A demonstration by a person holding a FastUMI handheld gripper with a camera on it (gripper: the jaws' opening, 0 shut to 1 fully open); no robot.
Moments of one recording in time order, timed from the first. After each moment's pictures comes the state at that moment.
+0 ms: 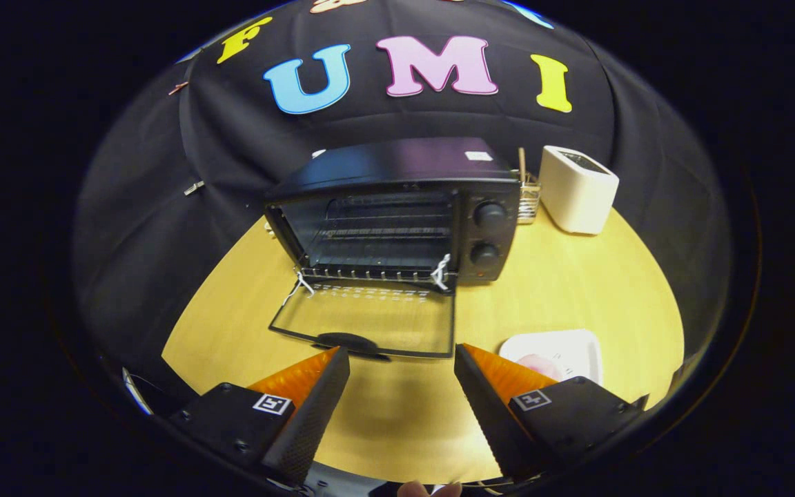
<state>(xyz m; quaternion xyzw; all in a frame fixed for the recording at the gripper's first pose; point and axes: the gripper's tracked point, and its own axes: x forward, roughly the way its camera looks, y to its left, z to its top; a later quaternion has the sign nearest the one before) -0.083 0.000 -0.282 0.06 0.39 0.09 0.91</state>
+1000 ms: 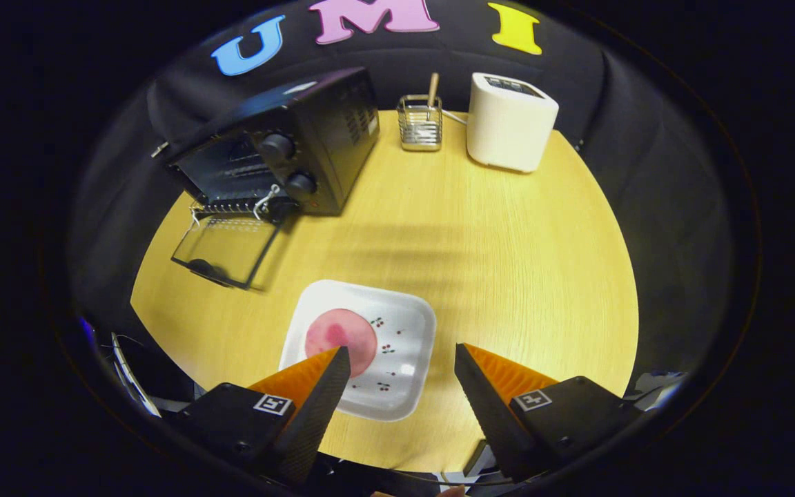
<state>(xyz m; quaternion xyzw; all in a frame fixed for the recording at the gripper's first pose) -0.104 -0.206 -0.383 0.03 0.57 0.09 0.82</state>
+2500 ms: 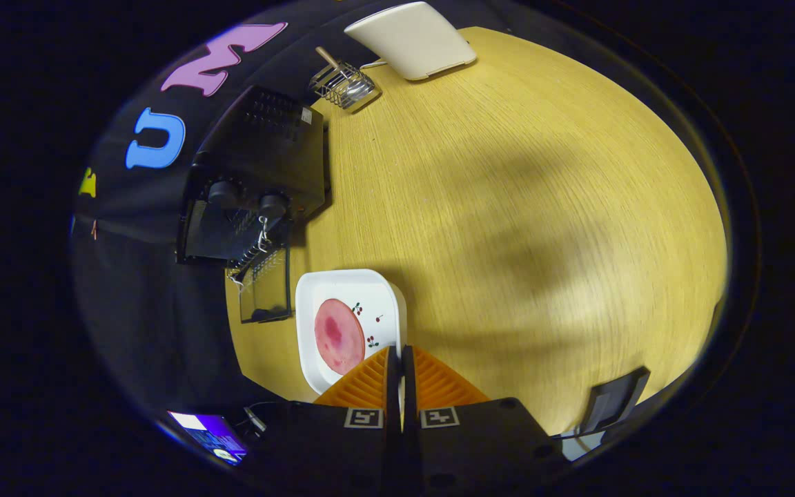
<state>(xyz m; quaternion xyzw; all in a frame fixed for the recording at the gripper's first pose) -0.129 -0.165 -0.376 0.36 0.61 0.05 0.70</state>
